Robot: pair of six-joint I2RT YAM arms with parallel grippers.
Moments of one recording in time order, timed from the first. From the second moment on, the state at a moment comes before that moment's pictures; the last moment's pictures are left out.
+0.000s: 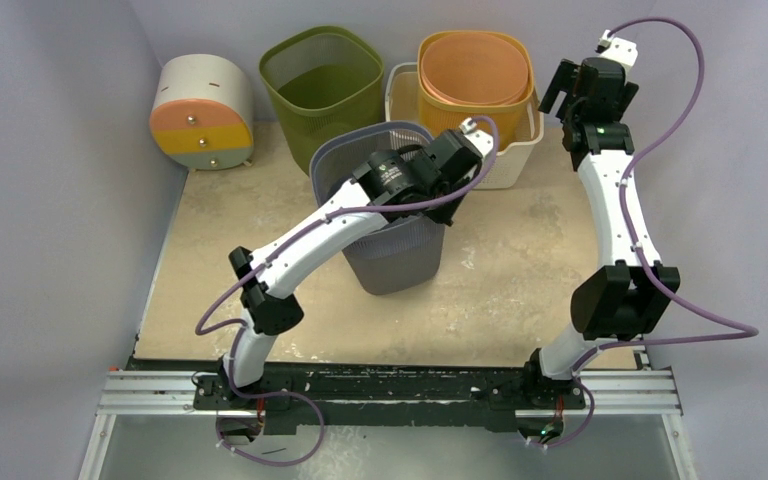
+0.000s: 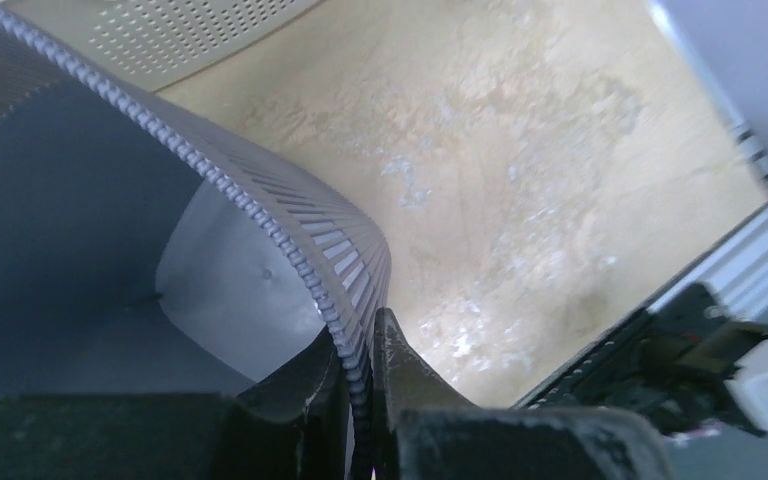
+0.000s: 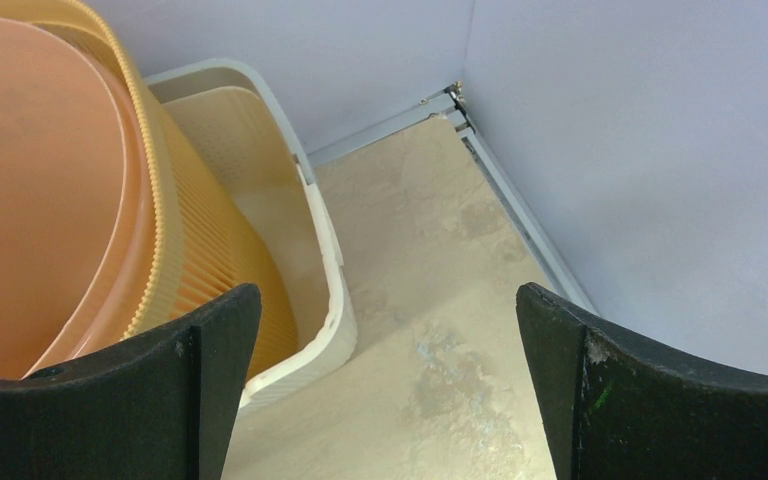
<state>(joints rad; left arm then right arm) -1.00 2.02 2.45 -1.16 -0.22 -0.31 -0.05 1.64 1.75 -0.44 0.40 0.18</state>
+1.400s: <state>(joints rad) -0.54 1.87 1.19 1.38 0.33 -1.92 -0.13 1.65 1.94 -0.49 0.43 0.13</state>
